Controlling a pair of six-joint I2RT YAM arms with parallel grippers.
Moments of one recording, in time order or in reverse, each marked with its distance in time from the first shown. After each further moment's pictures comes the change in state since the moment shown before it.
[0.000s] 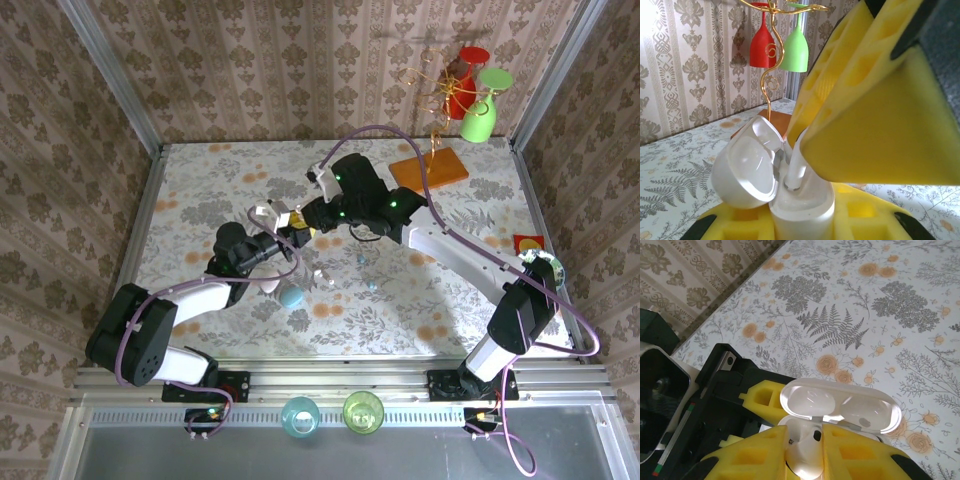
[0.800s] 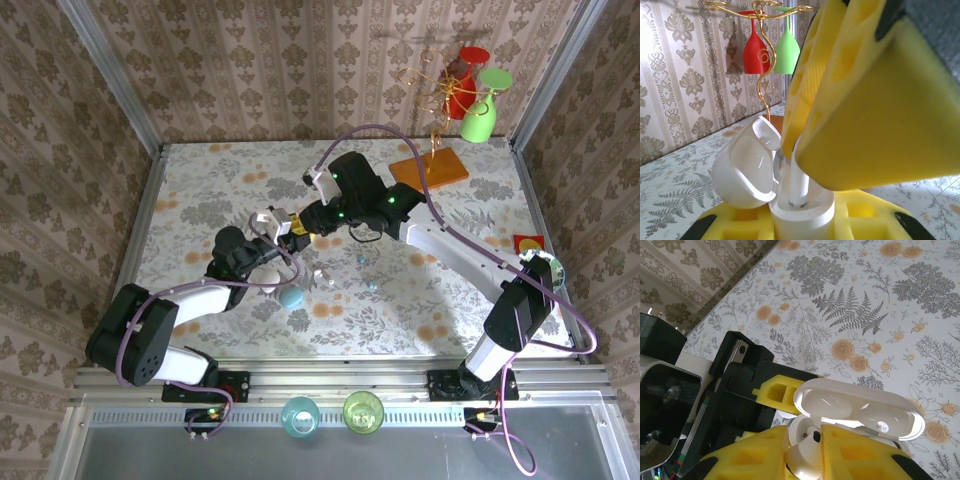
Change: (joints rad) left arm 0.000 0.000 -0.034 0.051 0.024 0.101; right arm 0.000 0.023 0.056 -0.097 -0.065 -0.022
